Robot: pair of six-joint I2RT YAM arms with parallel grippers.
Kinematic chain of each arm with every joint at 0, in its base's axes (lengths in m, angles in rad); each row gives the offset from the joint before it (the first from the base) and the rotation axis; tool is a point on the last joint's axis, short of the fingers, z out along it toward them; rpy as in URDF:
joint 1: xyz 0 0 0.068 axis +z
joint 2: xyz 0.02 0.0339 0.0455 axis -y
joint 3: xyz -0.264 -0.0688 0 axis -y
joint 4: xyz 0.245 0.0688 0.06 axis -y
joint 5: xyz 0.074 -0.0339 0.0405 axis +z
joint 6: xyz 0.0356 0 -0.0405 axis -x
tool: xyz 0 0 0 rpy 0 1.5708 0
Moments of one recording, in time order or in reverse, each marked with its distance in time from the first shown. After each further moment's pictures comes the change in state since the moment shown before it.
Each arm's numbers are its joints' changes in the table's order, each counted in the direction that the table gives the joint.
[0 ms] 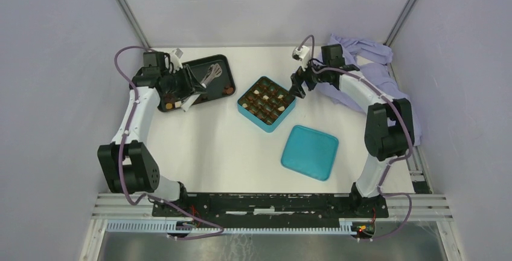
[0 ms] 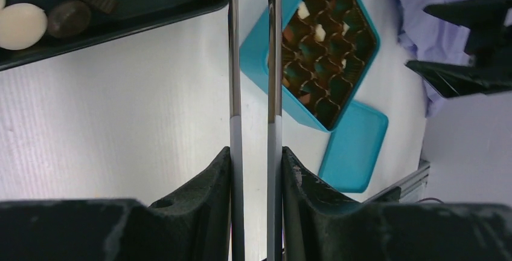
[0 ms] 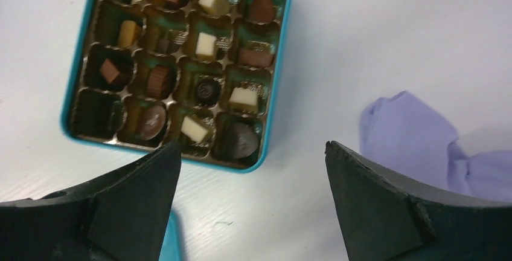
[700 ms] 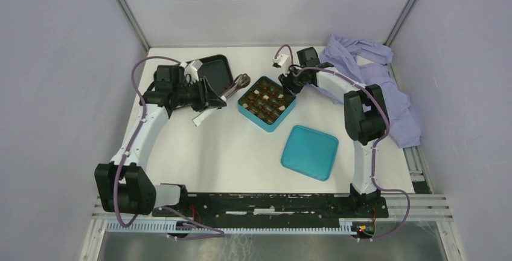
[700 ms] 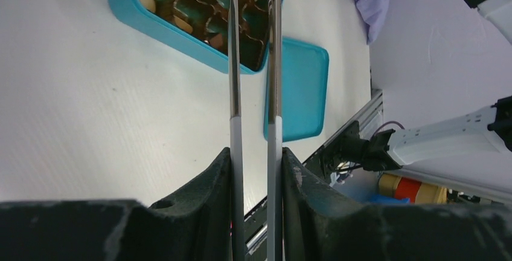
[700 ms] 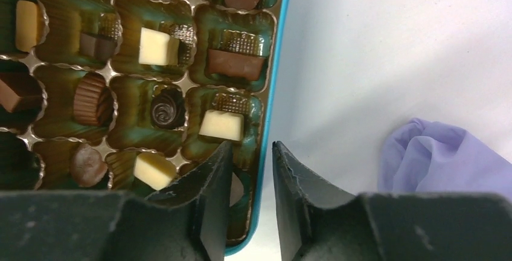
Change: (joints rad) left arm -0.126 0.200 -0.214 0.115 -0.228 0.072; right arm 0.123 -0.308 0.250 -0.087 -0.266 0.033
